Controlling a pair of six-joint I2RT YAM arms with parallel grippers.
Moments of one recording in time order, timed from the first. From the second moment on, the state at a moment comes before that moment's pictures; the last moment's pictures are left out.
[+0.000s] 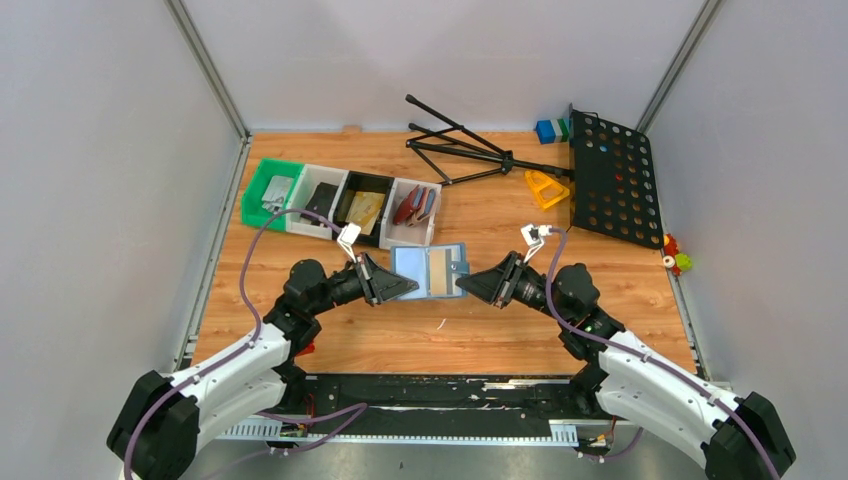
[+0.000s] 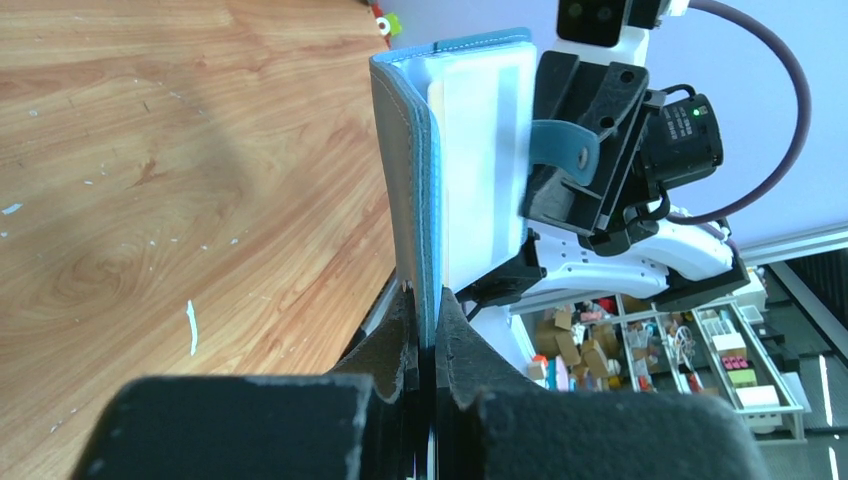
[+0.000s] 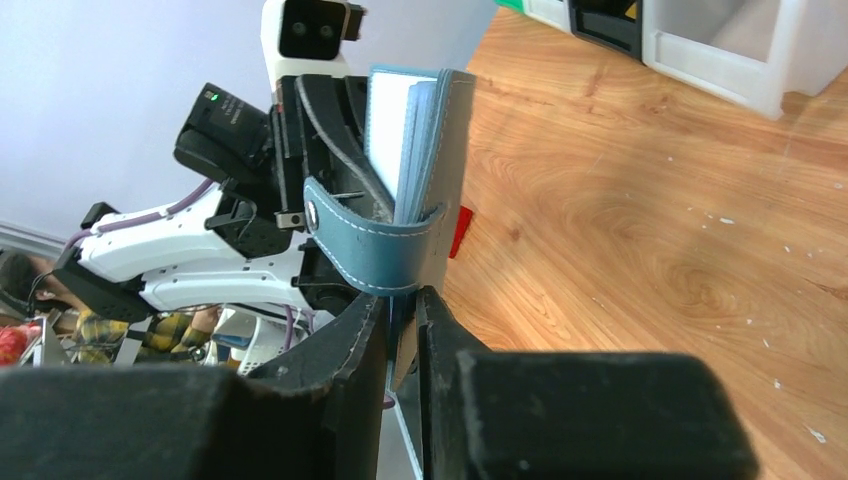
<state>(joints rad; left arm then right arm) -0.58 0.86 0.27 0.57 0.56 -1.05 0.69 0.77 0.33 0.45 -0.37 0.96</state>
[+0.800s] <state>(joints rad) -0.61 0.91 0.27 0.59 0.54 -1.05 0.68 0.82 0.34 0.42 -0.42 0.92</state>
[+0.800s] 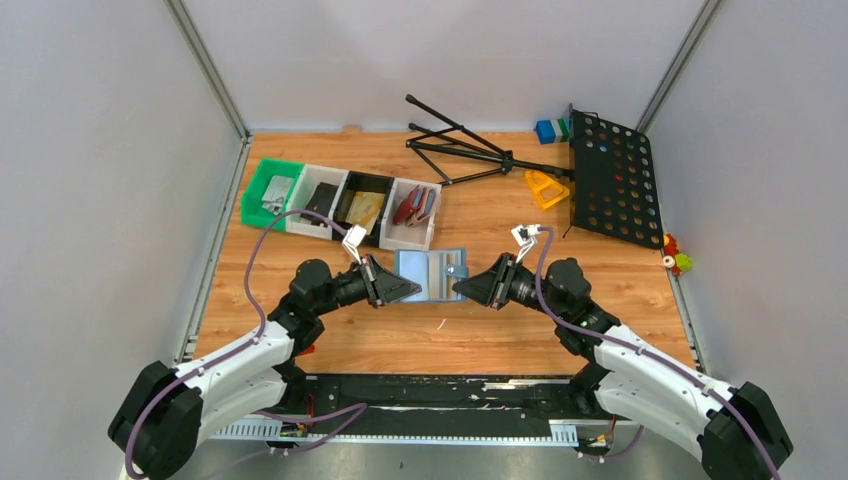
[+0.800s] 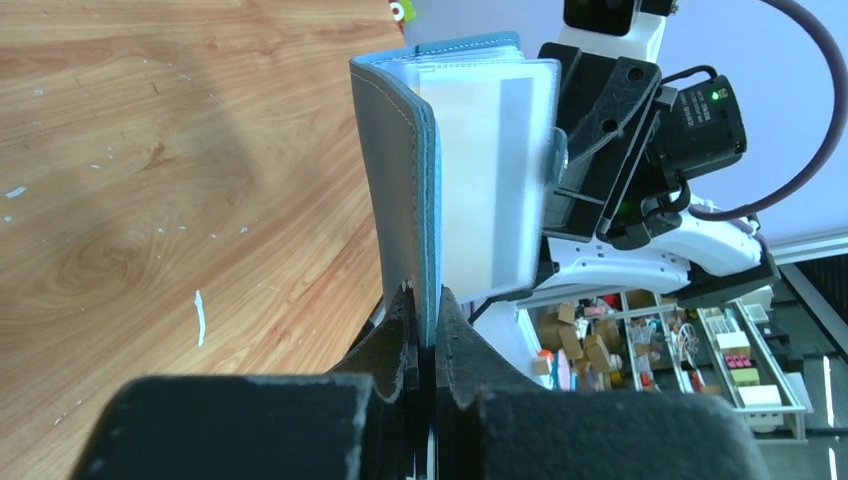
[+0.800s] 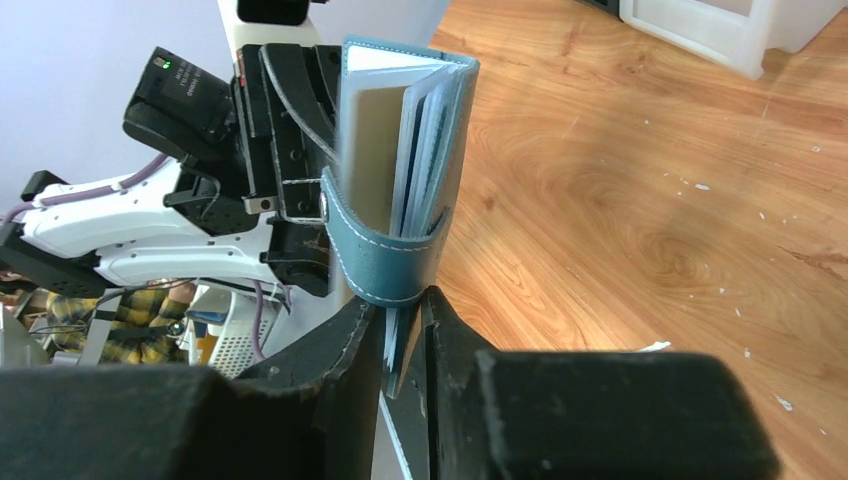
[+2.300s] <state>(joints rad) -0.71 1.06 0.34 0.39 0.46 -0.84 0.75 1.01 0.55 0.02 -0.34 0.75</state>
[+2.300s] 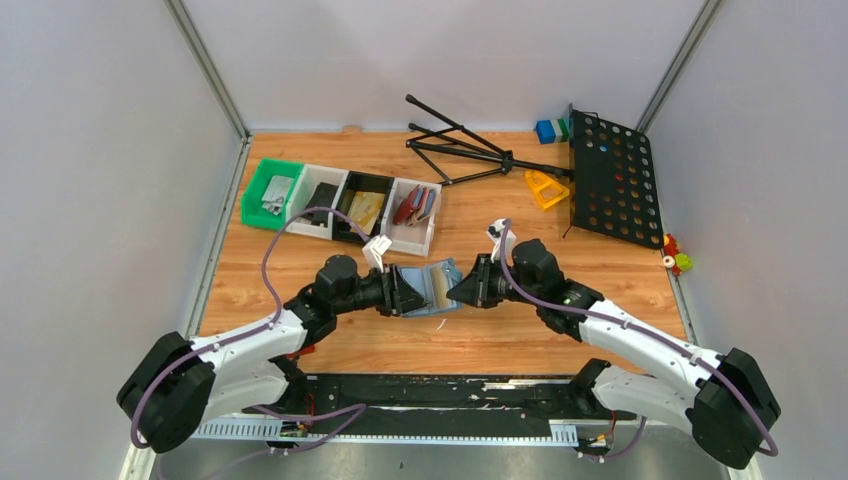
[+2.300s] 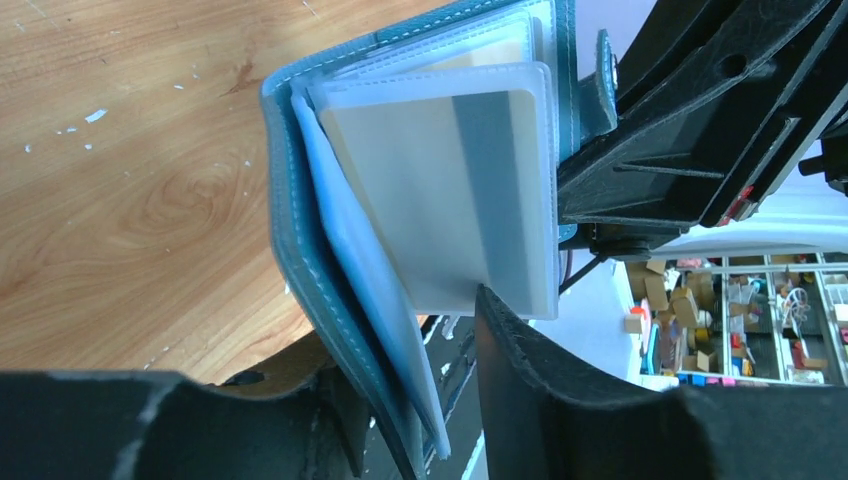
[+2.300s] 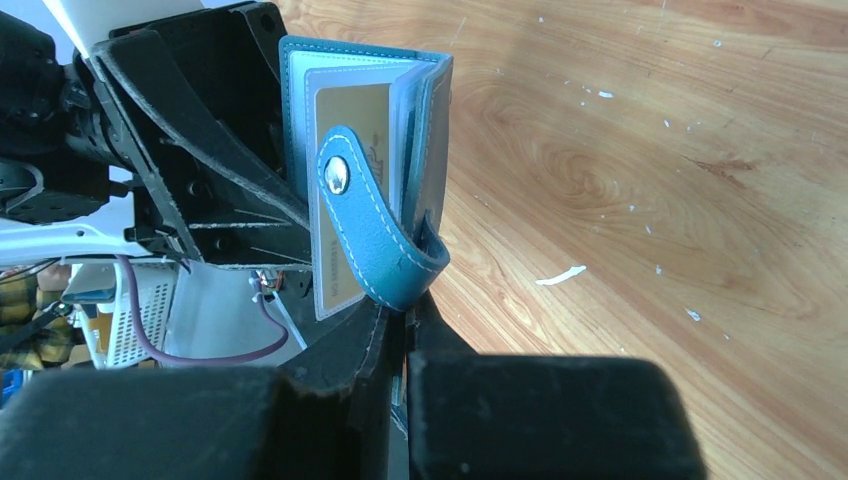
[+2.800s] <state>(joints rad) -0.72 1.09 0.34 0.43 0.47 -0.84 0.79 1.05 0.61 -0.06 -0.28 0.72</state>
